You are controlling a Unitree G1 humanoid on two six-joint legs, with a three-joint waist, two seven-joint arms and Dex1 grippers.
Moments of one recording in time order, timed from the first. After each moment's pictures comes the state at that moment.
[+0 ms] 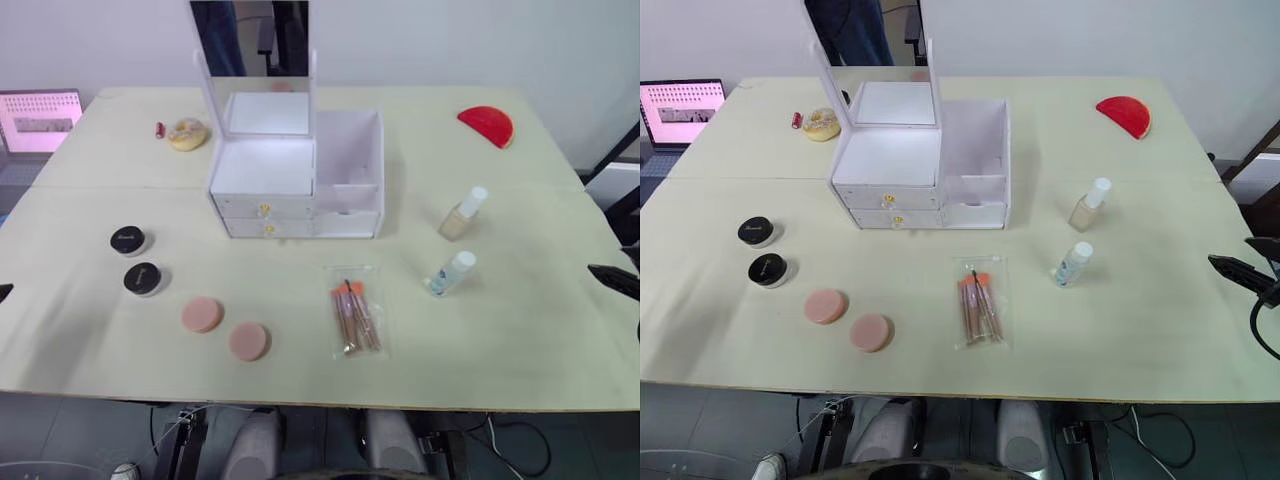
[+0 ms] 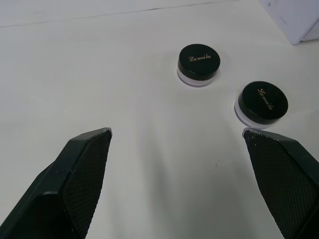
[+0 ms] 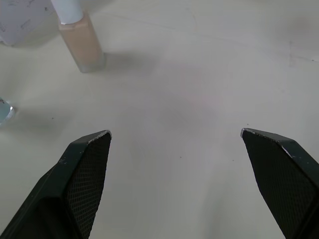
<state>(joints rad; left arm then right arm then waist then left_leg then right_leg) -0.05 1.23 0.67 0.85 -0.42 0.25 -1.37 -0.12 -1.11 -0.57 0.62 0.46 0.25 1.23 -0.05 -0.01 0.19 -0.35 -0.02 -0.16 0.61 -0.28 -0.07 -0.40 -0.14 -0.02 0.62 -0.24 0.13</state>
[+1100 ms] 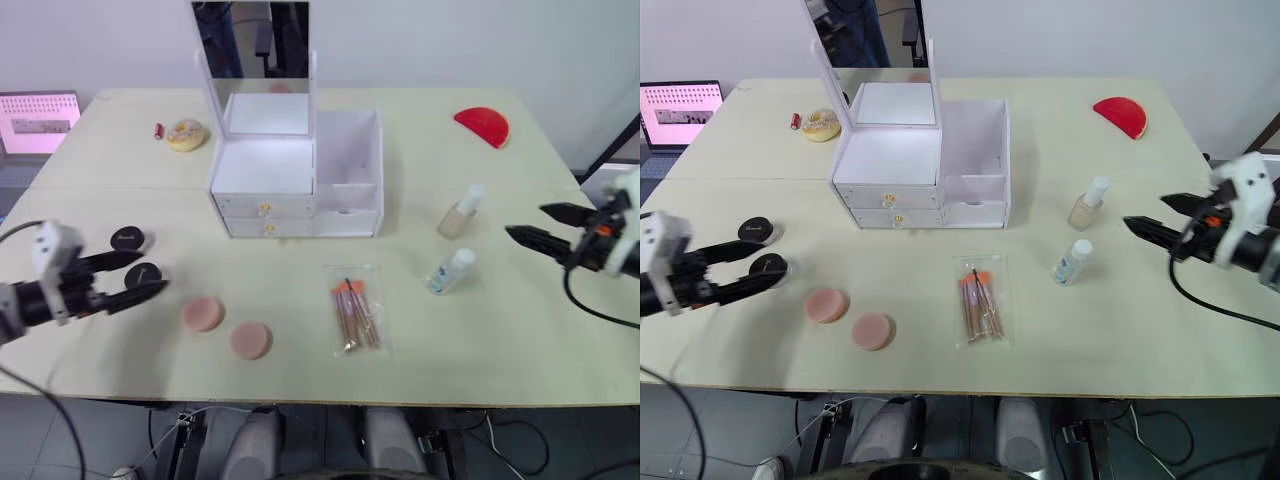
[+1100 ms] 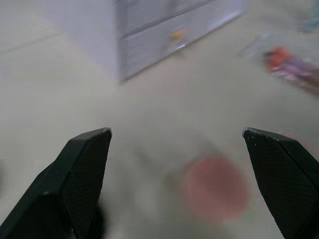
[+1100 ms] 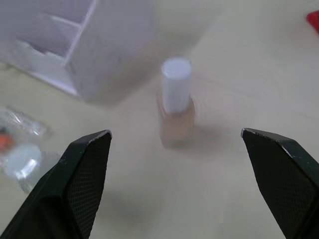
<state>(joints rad) -0.02 0.92 0.43 -0.20 -0.63 0.61 -1.12 -0.28 -0.95 -0.41 -0.14 0.59 0.86 0.78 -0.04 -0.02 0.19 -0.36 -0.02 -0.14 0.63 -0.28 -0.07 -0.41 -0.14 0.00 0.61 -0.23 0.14</state>
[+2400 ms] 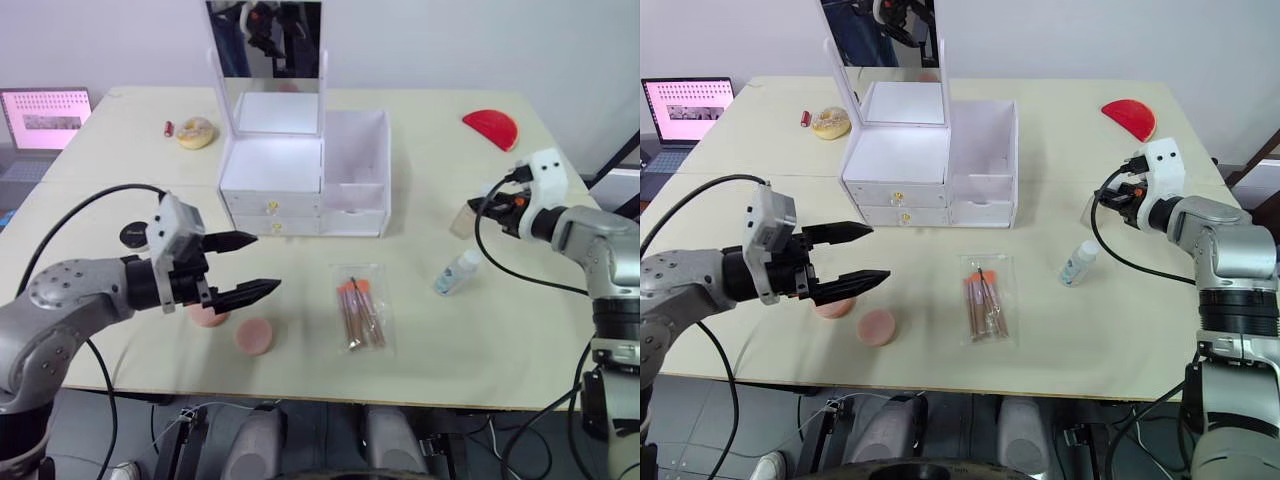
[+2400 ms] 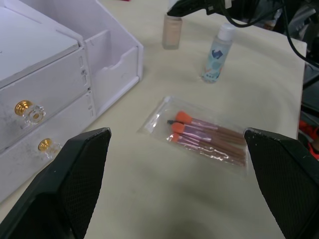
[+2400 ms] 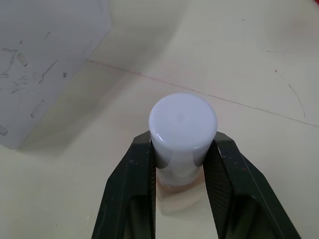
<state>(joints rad) -0.19 0.84 0.25 -0.61 -0.88 0.84 -0.80 -0.62 -0.78 -0.16 0.24 0.36 0.78 0.61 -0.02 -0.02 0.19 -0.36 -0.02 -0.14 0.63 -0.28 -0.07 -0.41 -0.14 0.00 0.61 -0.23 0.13</state>
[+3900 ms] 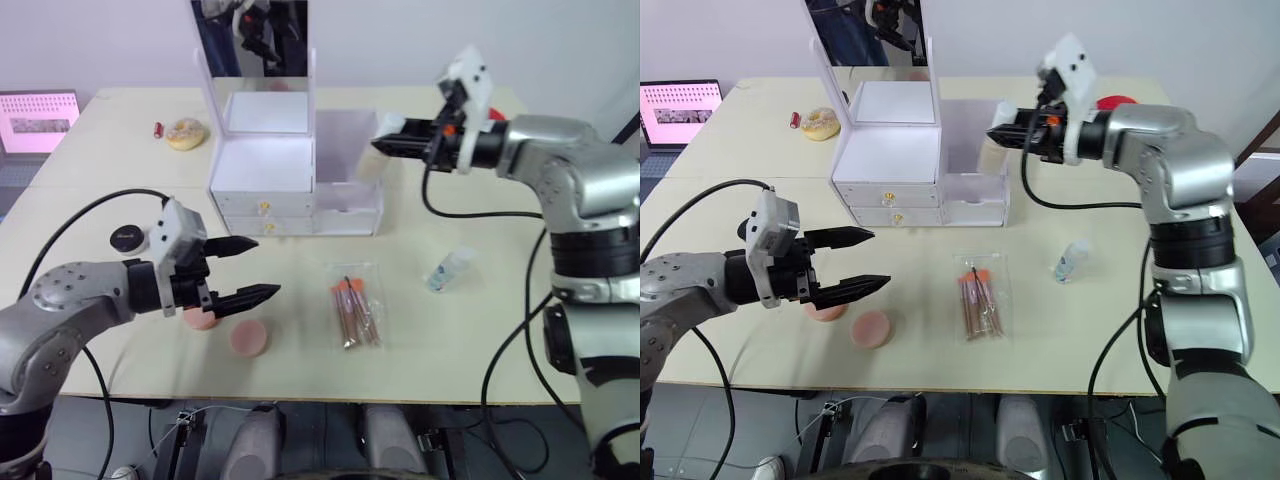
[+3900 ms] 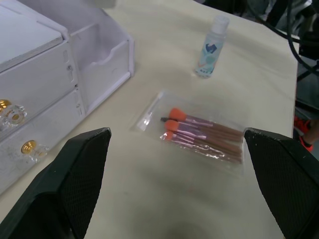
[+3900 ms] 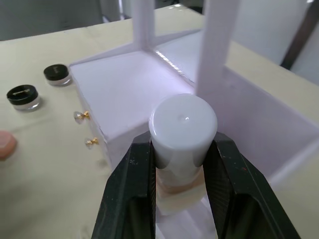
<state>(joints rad) -0.17 0.86 0.22 -0.60 -0.86 0.82 -0.81 -1.06 -0.62 0.12 0.21 0.38 0.75 0.94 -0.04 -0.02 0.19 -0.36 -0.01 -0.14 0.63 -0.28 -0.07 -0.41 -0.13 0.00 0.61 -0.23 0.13</state>
